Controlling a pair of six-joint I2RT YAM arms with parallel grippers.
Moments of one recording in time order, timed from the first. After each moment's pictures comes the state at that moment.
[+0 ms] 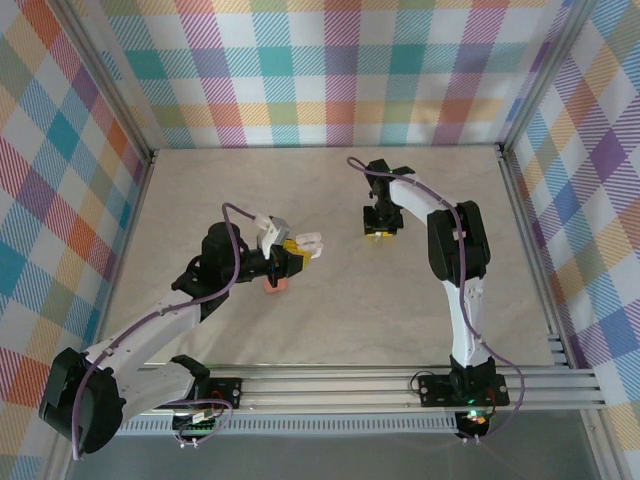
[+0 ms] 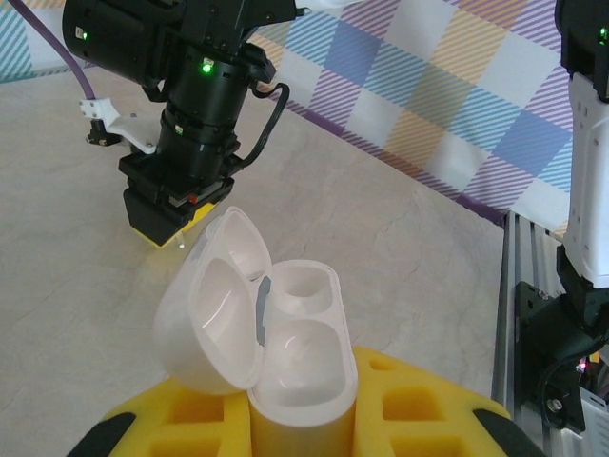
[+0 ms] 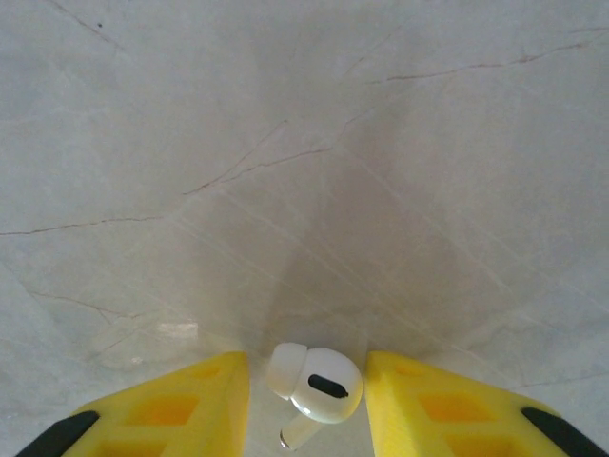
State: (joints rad) left arm -0.50 1.06 0.63 0.13 0.63 -0.12; right arm 0.38 2.25 1.79 -0.99 -0.02 0.34
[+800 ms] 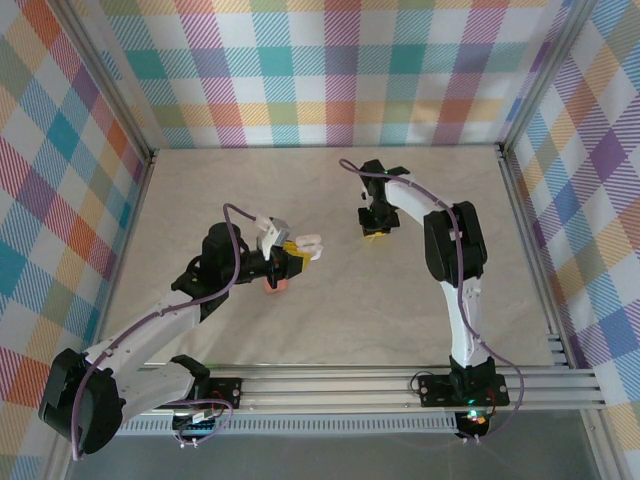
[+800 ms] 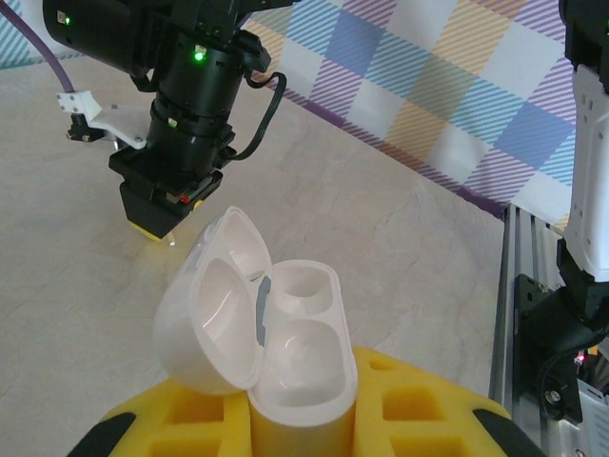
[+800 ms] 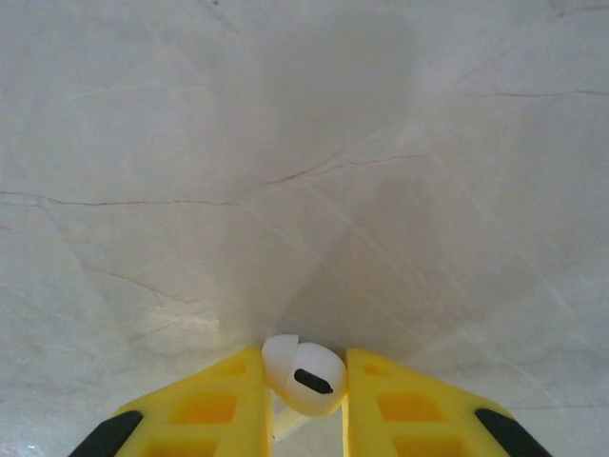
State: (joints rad) left arm -0.50 1.05 0.63 0.10 0.63 -0.11; right arm 0.41 2.25 1.80 -0.99 -0.03 0.24
